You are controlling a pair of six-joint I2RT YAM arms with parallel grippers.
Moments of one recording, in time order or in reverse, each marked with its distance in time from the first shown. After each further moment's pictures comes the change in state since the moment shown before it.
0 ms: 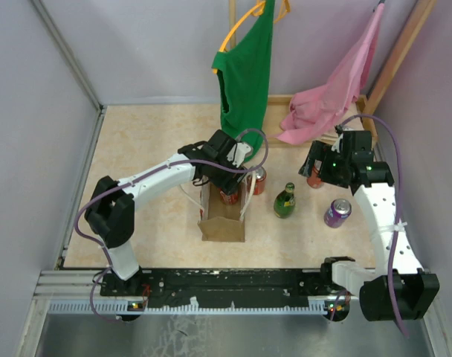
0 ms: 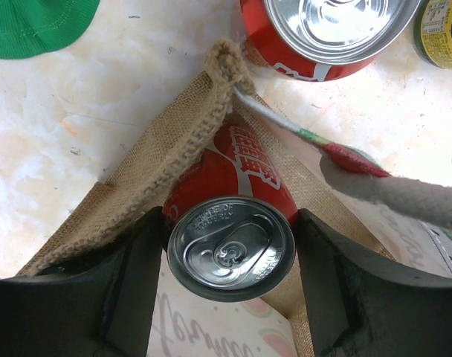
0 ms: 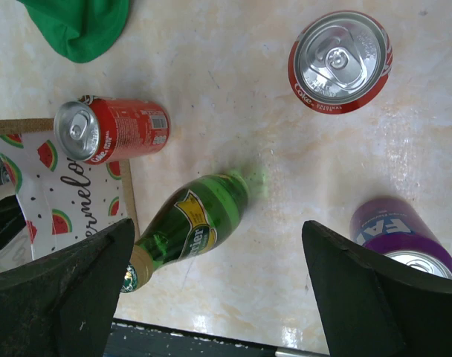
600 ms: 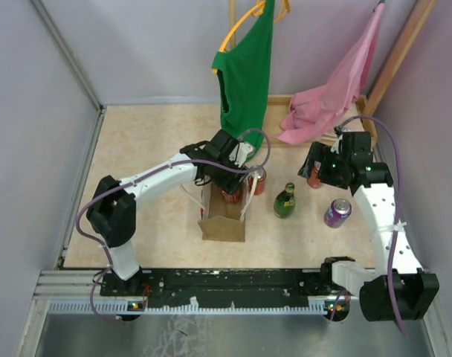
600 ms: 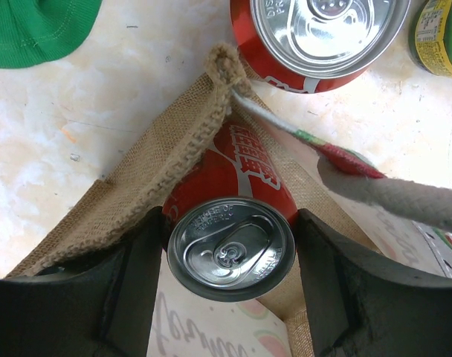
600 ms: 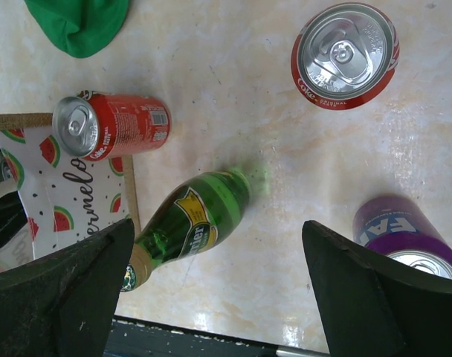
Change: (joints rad) left arm -0.015 0.013 0.019 0.000 -0.012 -0.002; right arm 0.000 -0.003 -0.018 0.007 -0.009 0.001
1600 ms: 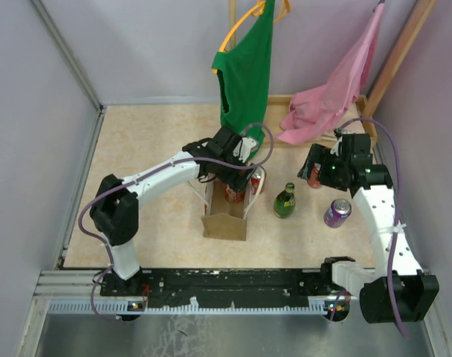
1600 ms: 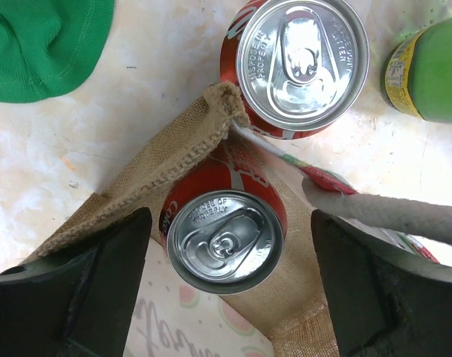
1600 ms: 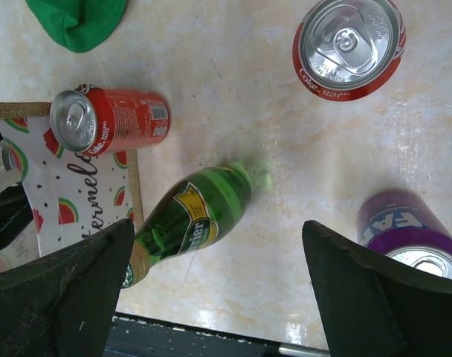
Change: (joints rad) left arm -0.006 0.031 0.051 0.031 0.011 -0.028; right arm 0.000 -0.012 -0.021 0.002 -0.008 0.009
